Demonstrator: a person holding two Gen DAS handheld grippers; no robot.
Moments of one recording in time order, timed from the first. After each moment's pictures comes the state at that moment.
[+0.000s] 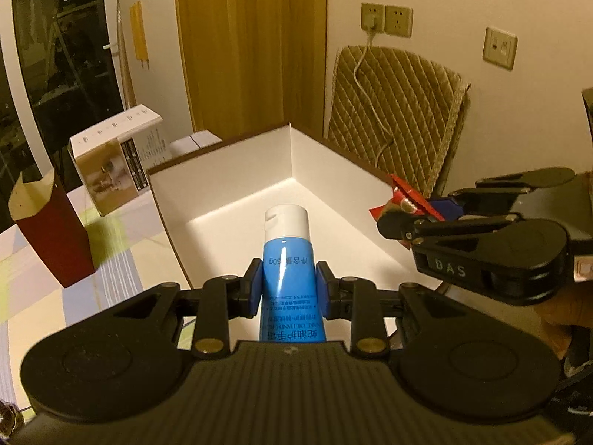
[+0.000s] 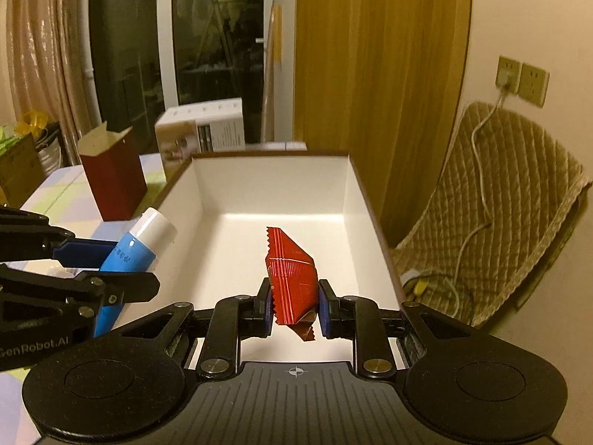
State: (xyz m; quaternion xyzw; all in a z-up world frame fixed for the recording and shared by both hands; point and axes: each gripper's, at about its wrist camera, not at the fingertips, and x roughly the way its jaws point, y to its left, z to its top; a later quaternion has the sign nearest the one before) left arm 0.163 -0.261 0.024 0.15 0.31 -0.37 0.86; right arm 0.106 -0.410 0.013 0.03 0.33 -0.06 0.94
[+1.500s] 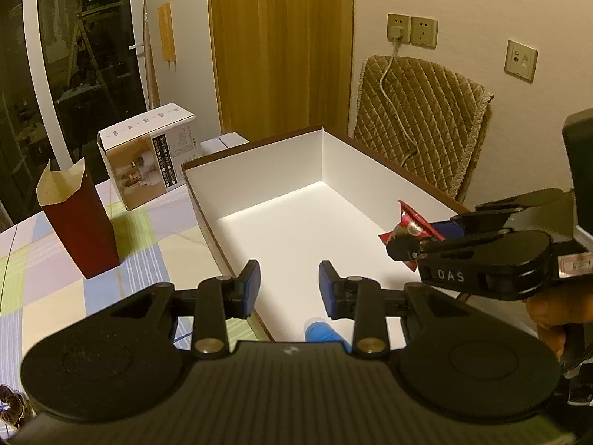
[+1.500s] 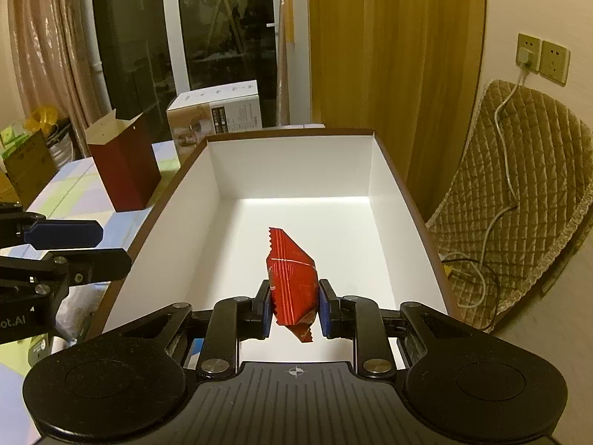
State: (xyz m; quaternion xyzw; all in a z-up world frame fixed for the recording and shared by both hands) left arm 0.166 -0.230 0.025 0.13 0.30 -0.34 0.88; right arm 0.126 -0.403 -0.002 0.05 0.35 -0.03 0.94
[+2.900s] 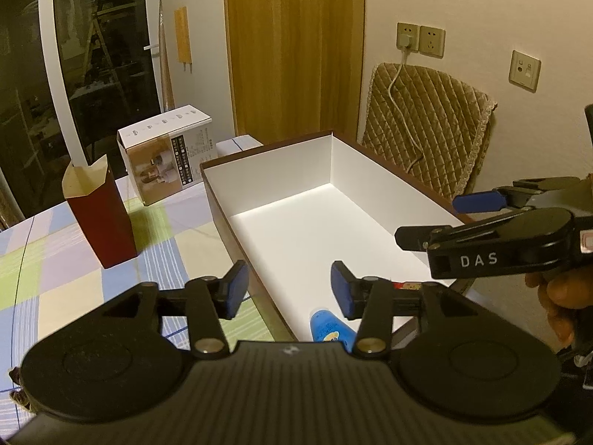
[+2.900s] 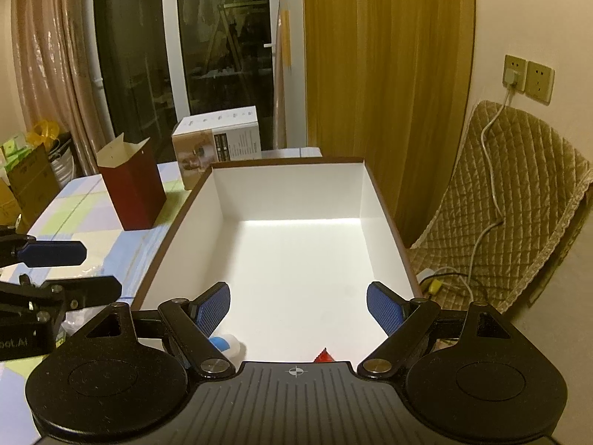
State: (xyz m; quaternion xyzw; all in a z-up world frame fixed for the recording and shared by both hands) left arm 0.144 -0.210 0.044 0.12 0.30 -0.32 0.89; right arm 0.100 -0.395 0.034 0.04 0.32 -0.05 0.95
